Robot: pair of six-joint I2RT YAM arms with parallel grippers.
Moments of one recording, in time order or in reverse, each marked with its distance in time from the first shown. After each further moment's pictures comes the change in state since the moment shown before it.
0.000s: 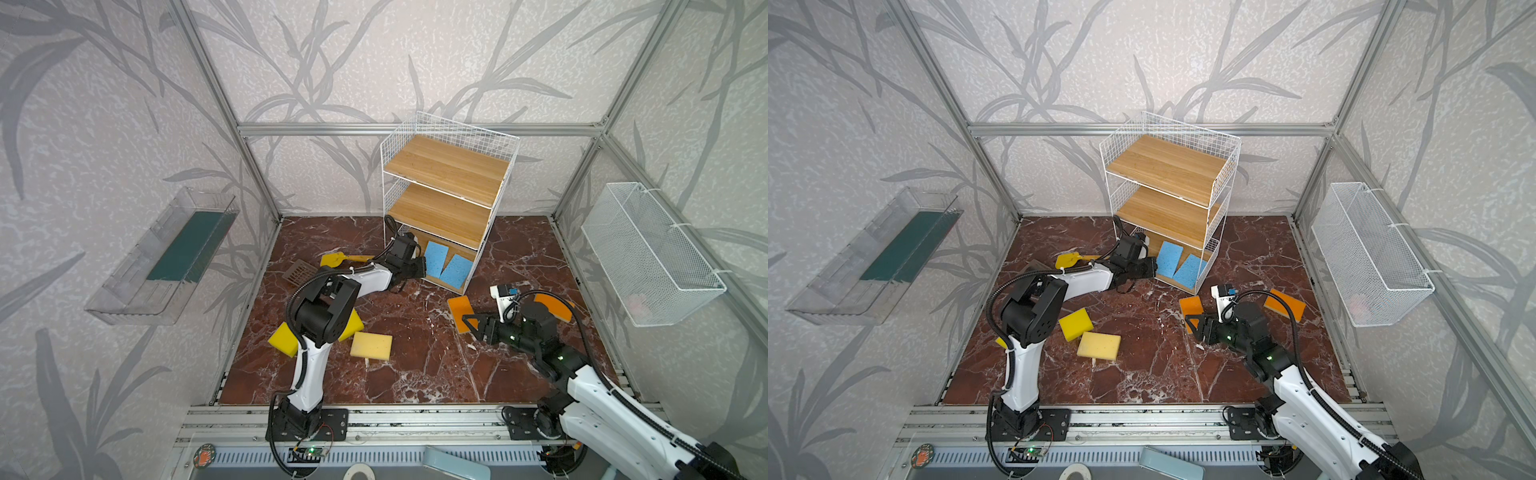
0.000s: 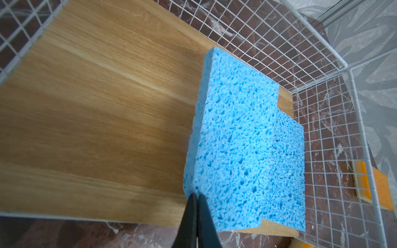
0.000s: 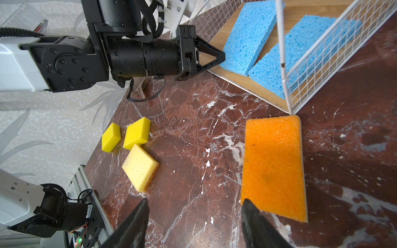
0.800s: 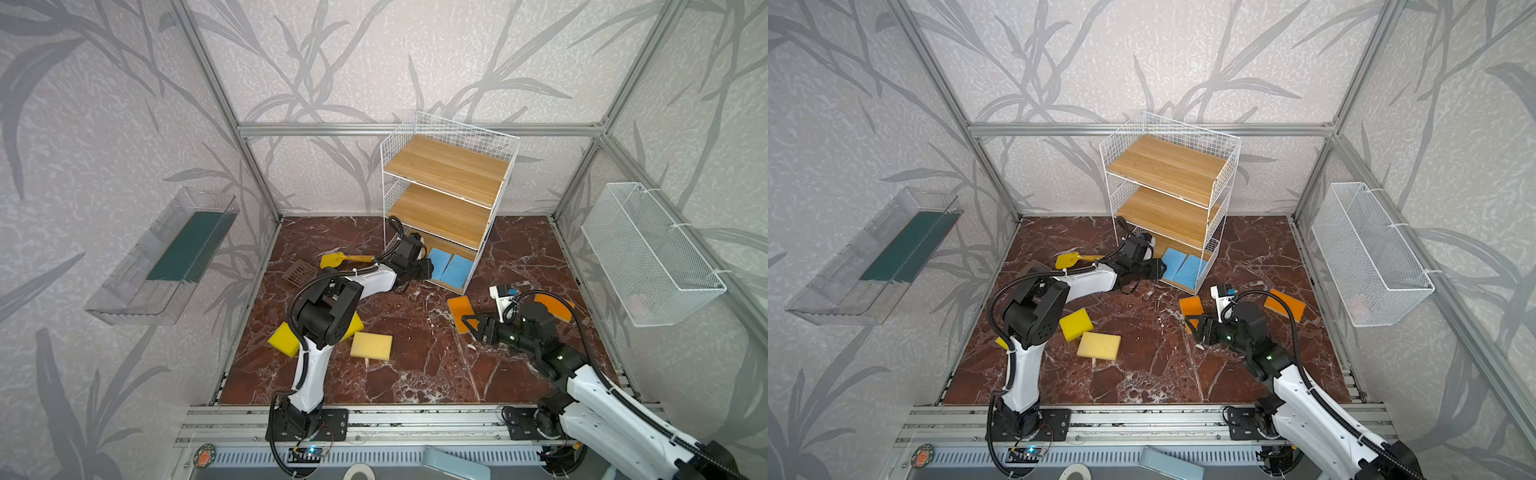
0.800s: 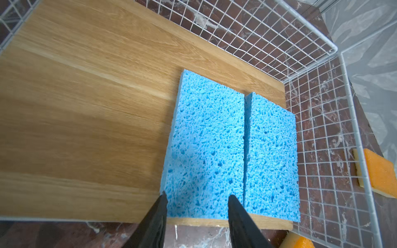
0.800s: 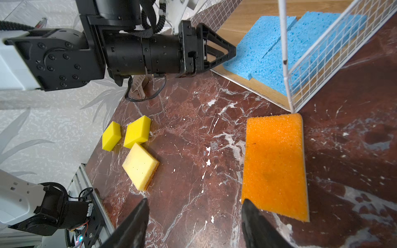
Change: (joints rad) left arm -0.032 0.000 0.029 -0.038 -0.019 0.042; right arm 0.000 0.007 0.000 0.001 -0.007 0.000
